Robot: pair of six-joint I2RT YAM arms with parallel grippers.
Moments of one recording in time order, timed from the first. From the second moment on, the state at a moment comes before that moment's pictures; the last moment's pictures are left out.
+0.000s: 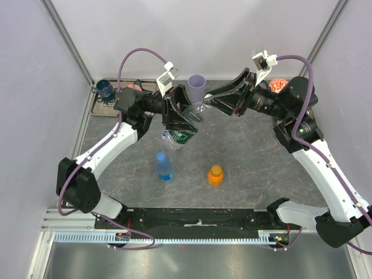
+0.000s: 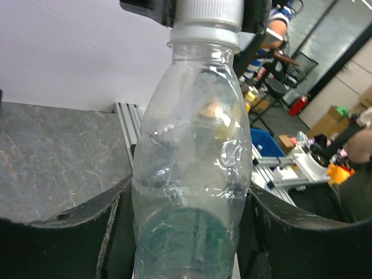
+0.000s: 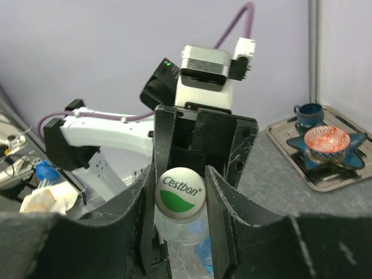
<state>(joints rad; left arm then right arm) -0.51 1.46 1.23 0.85 1.33 -1.03 0.50 1.16 1.45 -0.04 -0.73 0.51</state>
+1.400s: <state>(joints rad) -0.52 1.37 1.34 0.24 1.14 -0.56 0.52 1.21 1.74 -0.32 -0.49 0.53</state>
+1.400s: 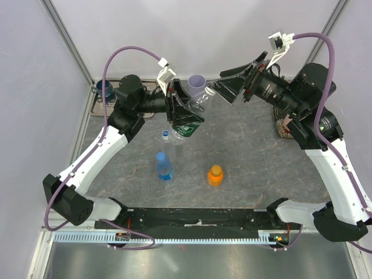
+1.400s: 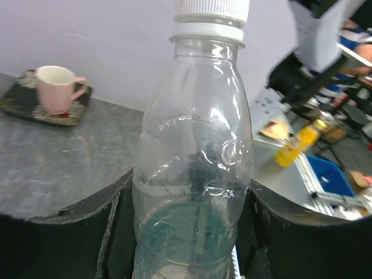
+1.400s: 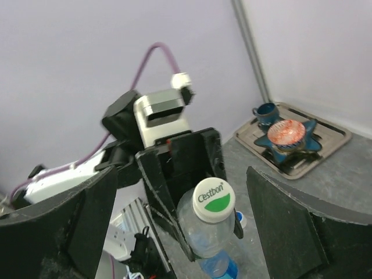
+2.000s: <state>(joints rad) -0.90 1.22 1.32 -0.01 -0.04 0.03 0.52 1.24 1.79 -0.52 -0.16 0.67</state>
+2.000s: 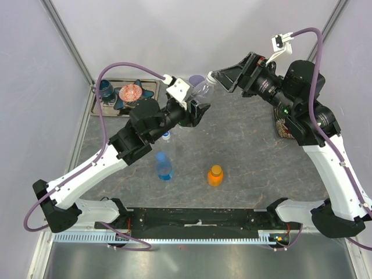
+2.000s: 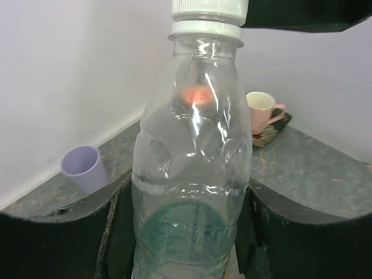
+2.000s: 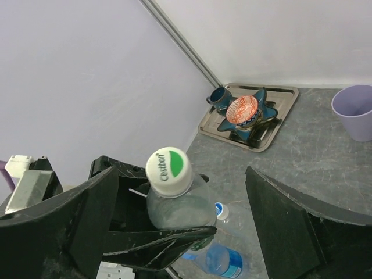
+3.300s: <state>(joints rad) -0.95 1.27 1.32 -0.04 -0.29 0.14 0.55 1.33 1.76 -0.47 -0.16 0.70</state>
